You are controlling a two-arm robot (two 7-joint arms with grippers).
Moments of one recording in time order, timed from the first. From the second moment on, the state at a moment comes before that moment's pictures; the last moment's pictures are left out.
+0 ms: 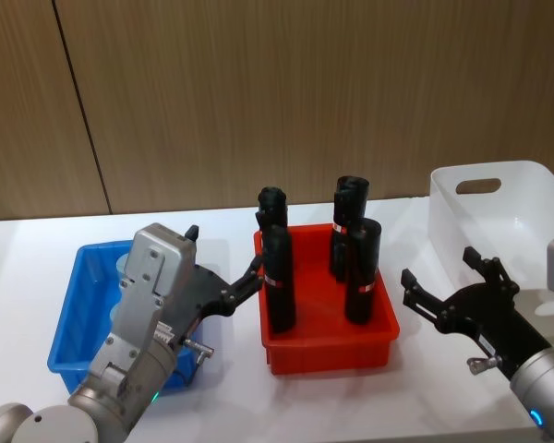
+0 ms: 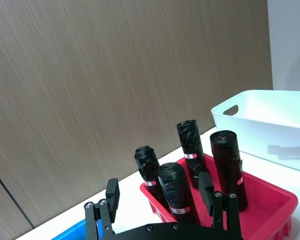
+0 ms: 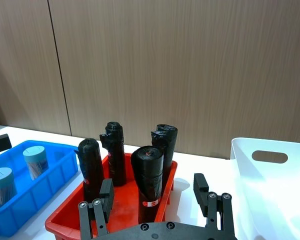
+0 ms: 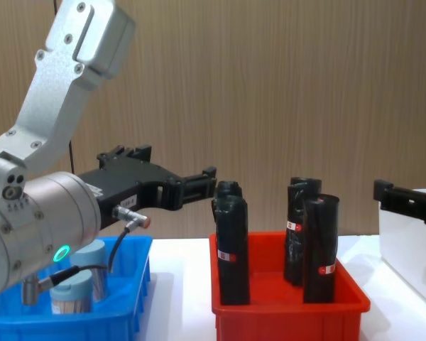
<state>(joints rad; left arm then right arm) -0.24 0.38 0.45 -1.63 -0.20 0.01 -0.01 -0.01 0.34 -0.23 -1.77 0.29 0.03 0.07</state>
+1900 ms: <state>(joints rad) -0.24 0.37 0.44 -1.62 -0.23 0.05 0.02 -0.01 0.34 -0.23 -1.77 0.29 0.03 0.07</state>
